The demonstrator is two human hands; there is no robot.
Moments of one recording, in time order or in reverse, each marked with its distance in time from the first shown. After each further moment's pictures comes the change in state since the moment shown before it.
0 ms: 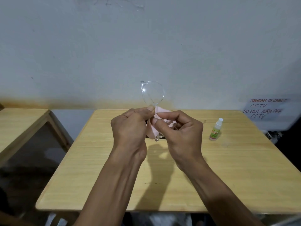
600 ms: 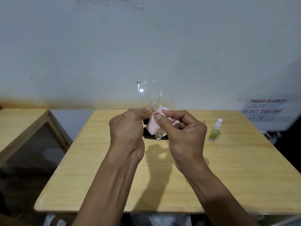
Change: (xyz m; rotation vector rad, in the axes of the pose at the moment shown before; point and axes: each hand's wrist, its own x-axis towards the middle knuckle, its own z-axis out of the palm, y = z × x) left_hand -0.002 0.006 -0.001 -0.012 -0.008 -0.048; right_hand -0.002 -0.009 0.002 0.102 0.096 0.063
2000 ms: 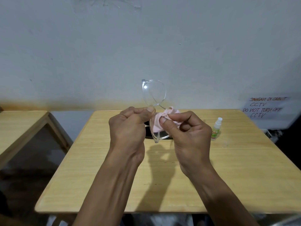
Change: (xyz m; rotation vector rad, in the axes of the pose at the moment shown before) left_hand 0.006 -0.009 -0.002 0.097 -0.031 0.103; right_hand -0.003 -0.003 -0.013 0.029 -0.035 0.000
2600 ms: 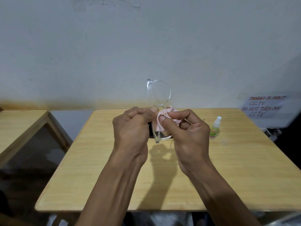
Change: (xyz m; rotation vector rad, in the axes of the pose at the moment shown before) left_hand -0.011 0.002 0.009 -0.003 -0.032 -0.012; right_hand -0.001 -0.004 0.000 0.057 -0.023 0.077
